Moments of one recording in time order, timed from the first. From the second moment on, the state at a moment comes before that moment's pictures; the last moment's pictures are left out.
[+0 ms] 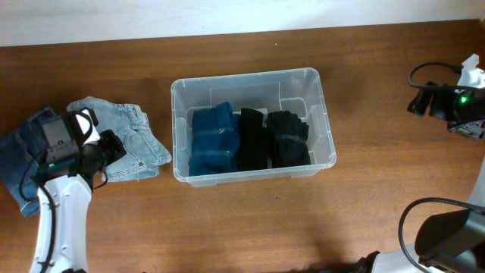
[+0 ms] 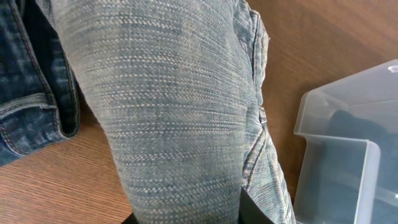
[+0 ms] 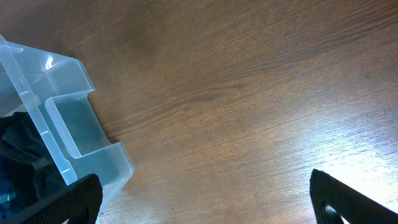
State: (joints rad) left arm 0.29 1.40 0.97 -0.55 0.20 -0.22; right arm -0.53 1.69 1.80 -1.41 -0.23 -0.06
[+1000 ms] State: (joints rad) left arm 0.22 1.19 1.36 -0.74 0.65 -0.40; right arm -0.53 1.69 1.80 -1.41 -0.23 -0.06
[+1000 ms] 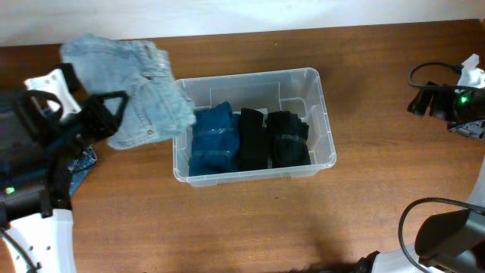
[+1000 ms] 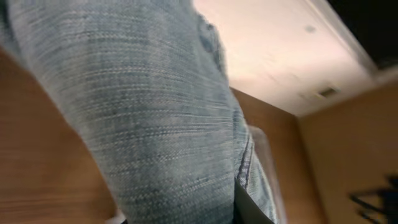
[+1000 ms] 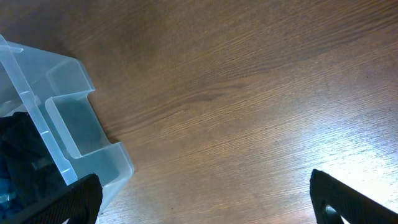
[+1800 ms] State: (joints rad) left arm -0.48 1.53 1.36 -0.24 0.53 -0.76; right arm -0.53 1.69 1.80 -1.41 -0.23 -0.06
